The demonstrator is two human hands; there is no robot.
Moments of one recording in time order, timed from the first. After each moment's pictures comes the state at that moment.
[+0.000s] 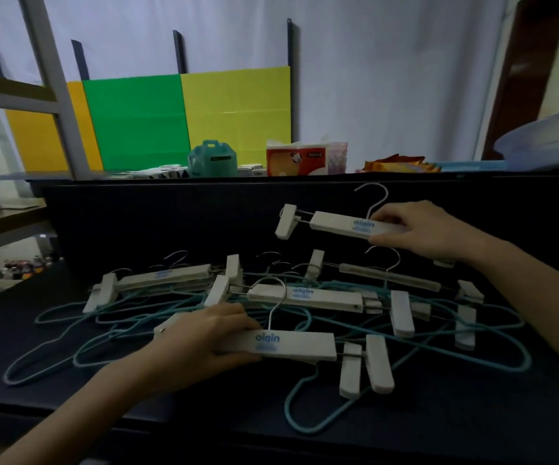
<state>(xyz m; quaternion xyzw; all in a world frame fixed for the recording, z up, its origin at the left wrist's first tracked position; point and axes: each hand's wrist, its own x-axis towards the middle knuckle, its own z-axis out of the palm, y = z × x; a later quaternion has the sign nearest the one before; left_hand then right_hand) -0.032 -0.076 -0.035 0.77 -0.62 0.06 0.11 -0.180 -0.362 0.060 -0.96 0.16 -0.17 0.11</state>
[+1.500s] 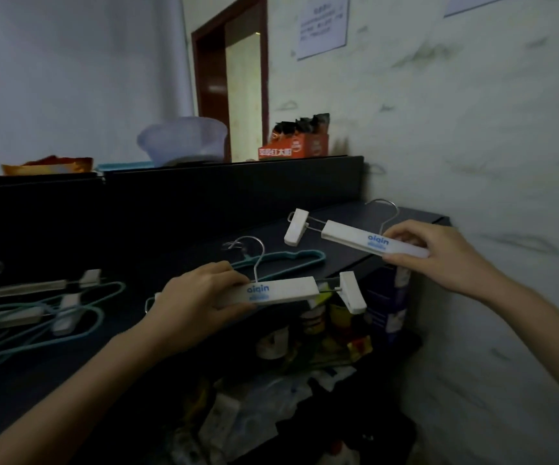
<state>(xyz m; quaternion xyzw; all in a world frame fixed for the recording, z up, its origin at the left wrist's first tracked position) -0.362 -0.340 -0.022 0.52 -0.81 0.13 0.24 -0.697 -0.408 0.015 -0.80 0.49 -0.34 0.06</state>
